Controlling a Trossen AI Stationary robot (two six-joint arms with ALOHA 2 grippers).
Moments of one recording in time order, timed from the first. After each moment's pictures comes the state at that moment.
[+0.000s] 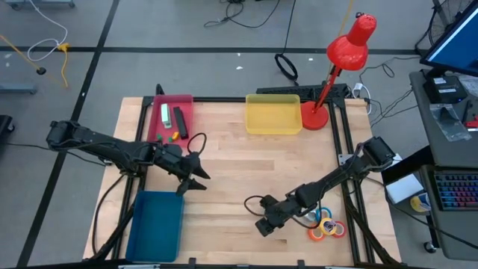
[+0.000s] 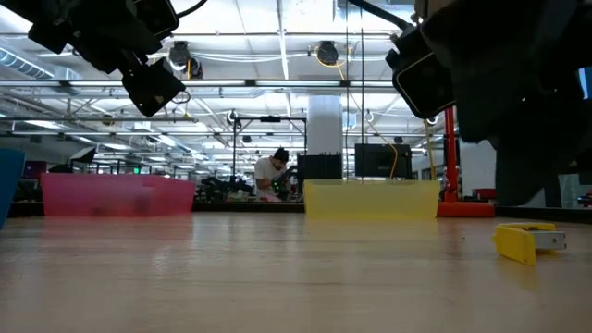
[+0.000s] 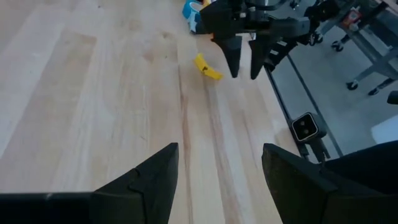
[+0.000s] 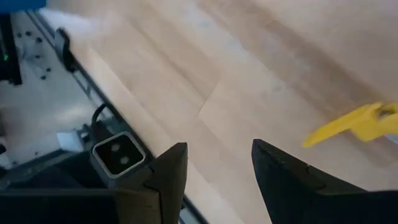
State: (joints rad) left arm -0.12 1.03 0.50 0.05 0.26 -0.35; right arm 0.51 1.78 1.01 -0.08 -0.12 1.55
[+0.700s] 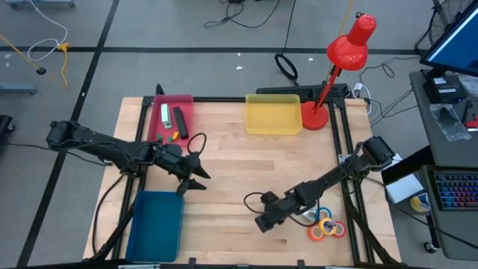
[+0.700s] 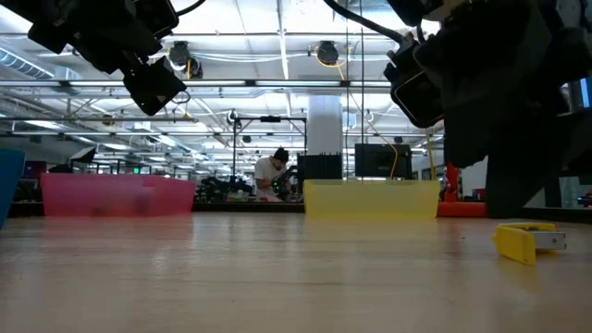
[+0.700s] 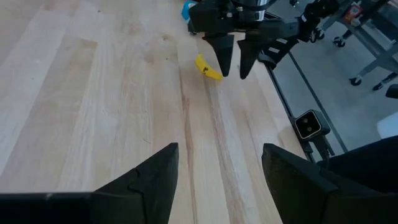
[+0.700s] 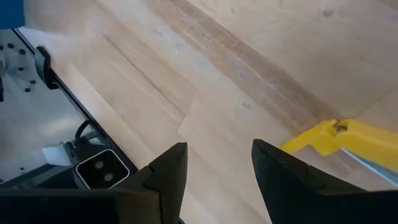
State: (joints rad) left arm -0.12 1.03 0.50 0.06 0.25 -0.32; right arm 0.49 1.78 1.01 -0.14 -0.10 1.55
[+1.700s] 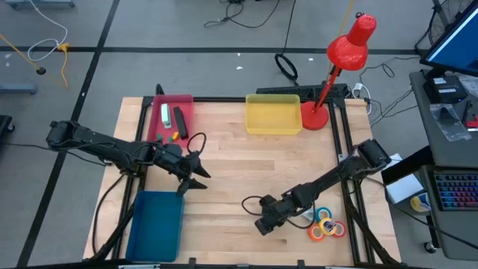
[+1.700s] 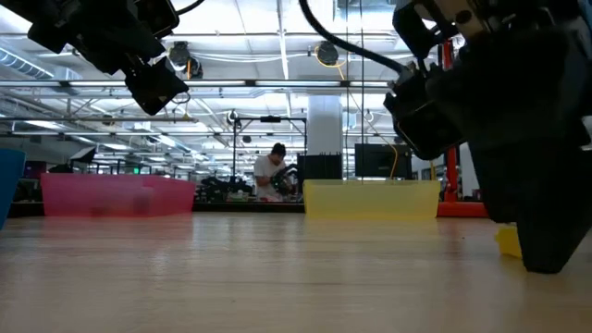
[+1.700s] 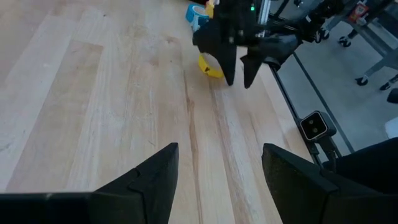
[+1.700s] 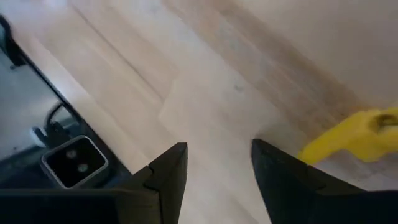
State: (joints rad) left arm -0.12 1.03 0.50 0.06 0.23 -0.31; right arm 0.49 1.86 1.01 -0.09 -0.21 1.53
